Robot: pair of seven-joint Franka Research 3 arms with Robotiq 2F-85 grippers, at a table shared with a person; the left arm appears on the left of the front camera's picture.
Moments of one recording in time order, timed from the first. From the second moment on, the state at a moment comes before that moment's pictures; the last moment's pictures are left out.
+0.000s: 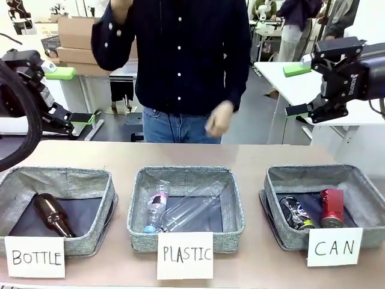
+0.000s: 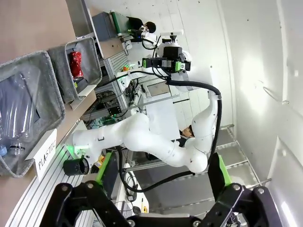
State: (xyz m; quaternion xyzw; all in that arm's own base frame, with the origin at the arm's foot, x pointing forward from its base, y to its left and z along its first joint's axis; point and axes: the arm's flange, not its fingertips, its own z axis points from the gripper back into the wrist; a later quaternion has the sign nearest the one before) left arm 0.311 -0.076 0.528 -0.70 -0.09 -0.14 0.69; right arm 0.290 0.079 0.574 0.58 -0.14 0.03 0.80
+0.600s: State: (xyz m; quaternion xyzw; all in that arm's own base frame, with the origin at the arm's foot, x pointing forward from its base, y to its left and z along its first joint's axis) left arm 0.311 -0.076 0.528 -0.70 -0.09 -0.14 0.69; right arm 0.290 0.079 0.574 0.58 -0.13 0.03 0.80
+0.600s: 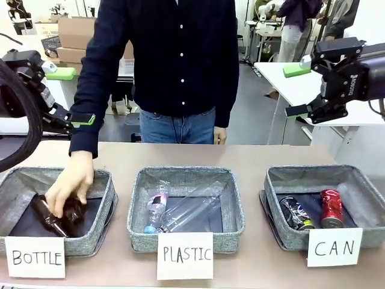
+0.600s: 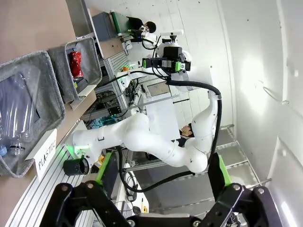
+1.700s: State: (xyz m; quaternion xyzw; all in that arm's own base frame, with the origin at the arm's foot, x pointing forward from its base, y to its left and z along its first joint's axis) left arm 0.311 -0.076 0.528 -0.70 -0.09 -0.14 0.69; right arm 0.290 0.079 0.574 0.58 -0.13 0.03 0.80
